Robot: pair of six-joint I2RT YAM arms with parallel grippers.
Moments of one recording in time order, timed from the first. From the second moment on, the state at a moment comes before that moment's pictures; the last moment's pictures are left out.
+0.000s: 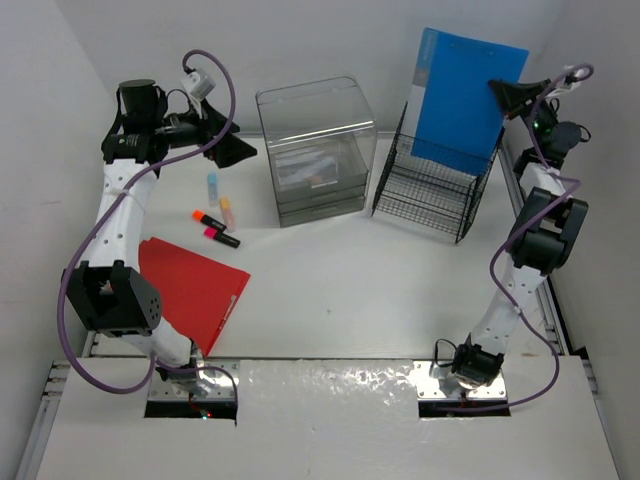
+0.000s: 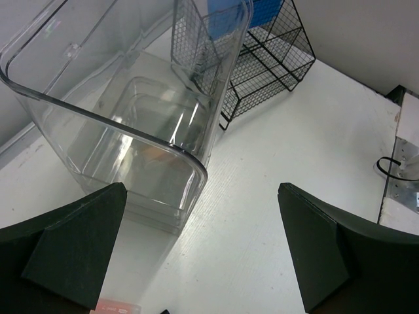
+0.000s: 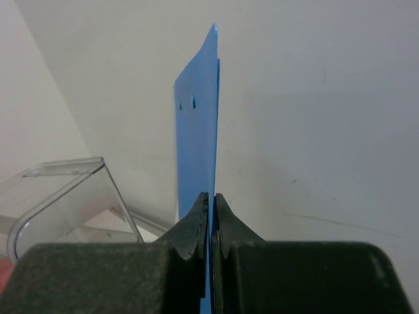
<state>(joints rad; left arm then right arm) 0.06 1.58 1.68 -0.55 1.09 0.21 -0.42 2.25 1.73 1.29 -0.88 0.92</state>
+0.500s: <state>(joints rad) 0.06 1.58 1.68 -0.58 1.09 0.25 -0.41 2.25 1.49 1.31 -0.91 0.80</state>
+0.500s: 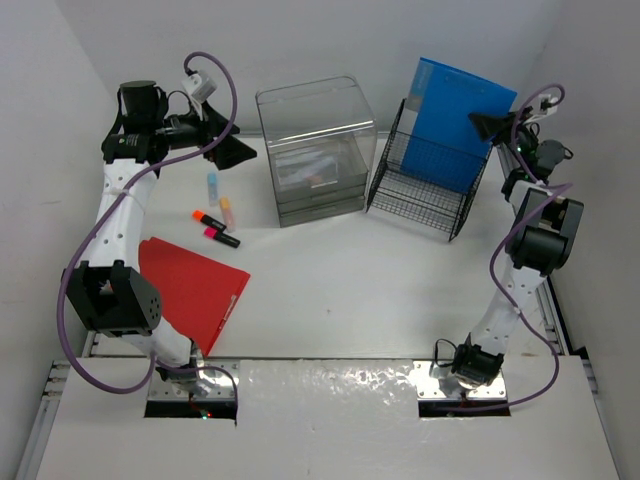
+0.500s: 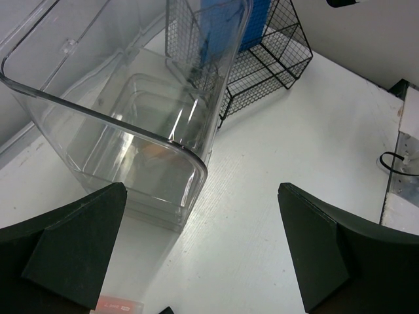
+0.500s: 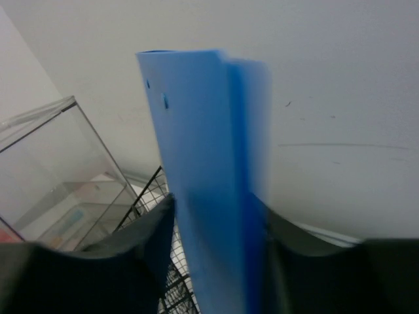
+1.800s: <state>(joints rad) 0.04 1.60 1.75 -0.64 0.84 0.25 -0.38 1.68 1.00 0.71 -0.09 0.30</state>
